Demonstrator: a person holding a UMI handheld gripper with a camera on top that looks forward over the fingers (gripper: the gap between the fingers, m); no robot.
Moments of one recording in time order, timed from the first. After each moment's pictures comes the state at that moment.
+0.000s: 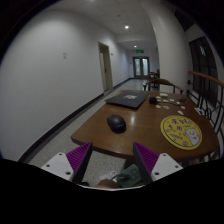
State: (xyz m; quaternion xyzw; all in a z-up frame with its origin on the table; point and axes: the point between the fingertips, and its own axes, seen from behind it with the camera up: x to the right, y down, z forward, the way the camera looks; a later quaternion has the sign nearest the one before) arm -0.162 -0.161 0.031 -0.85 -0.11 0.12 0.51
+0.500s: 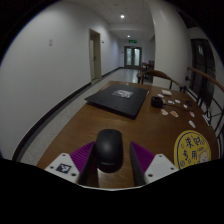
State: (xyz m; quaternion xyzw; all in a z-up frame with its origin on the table) arm -0.144 -0.104 -0.001 -0.88 -0.10 0.05 0.46
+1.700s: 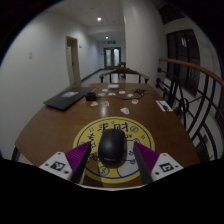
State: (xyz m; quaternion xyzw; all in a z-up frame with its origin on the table) arm -0.053 -0.226 -0.055 -0.88 0.00 0.00 0.47
